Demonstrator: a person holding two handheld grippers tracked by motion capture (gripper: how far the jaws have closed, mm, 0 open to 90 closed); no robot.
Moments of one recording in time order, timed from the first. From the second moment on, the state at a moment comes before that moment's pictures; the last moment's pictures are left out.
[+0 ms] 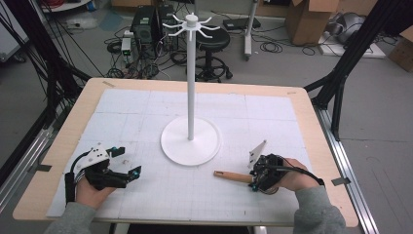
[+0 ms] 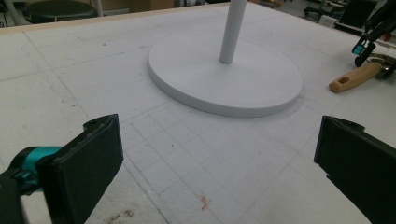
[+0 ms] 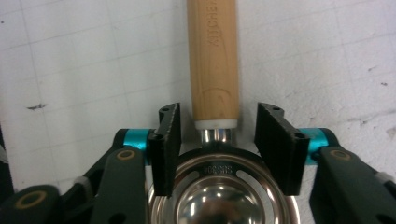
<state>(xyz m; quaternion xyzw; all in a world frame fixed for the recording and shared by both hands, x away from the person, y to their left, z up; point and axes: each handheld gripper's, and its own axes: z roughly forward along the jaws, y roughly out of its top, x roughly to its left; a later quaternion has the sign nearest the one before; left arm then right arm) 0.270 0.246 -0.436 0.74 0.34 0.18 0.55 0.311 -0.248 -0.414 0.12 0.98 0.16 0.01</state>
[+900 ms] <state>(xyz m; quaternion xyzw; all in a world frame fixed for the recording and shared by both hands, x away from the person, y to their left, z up) 0.270 0.247 -0.436 0.74 0.34 0.18 0.55 0.309 -0.237 -0.411 0.13 0.98 0.13 0.01</state>
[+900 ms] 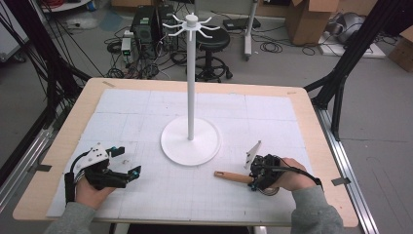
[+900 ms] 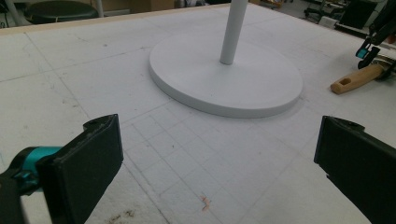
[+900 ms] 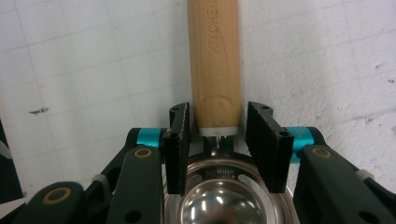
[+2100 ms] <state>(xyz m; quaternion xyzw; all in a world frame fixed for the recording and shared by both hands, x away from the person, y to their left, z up) 0.270 0.246 -0.437 0.74 0.34 0.17 0.55 0.308 -0.246 -0.402 0.13 0.98 0.17 0.03</state>
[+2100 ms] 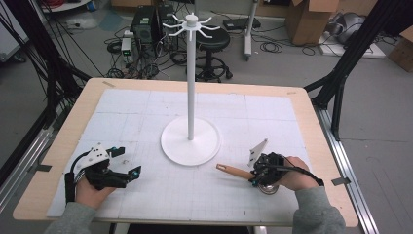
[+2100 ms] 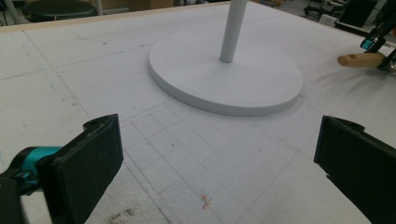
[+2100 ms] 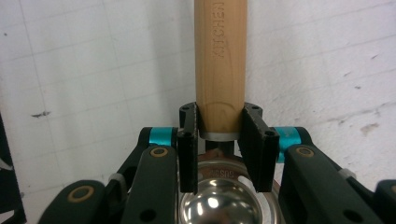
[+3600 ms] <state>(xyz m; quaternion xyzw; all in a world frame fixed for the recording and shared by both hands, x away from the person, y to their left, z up) 0.270 0.247 -0.436 0.74 0.34 0.18 0.55 0.307 -0.285 -0.352 0.18 0.89 0.41 0.07</state>
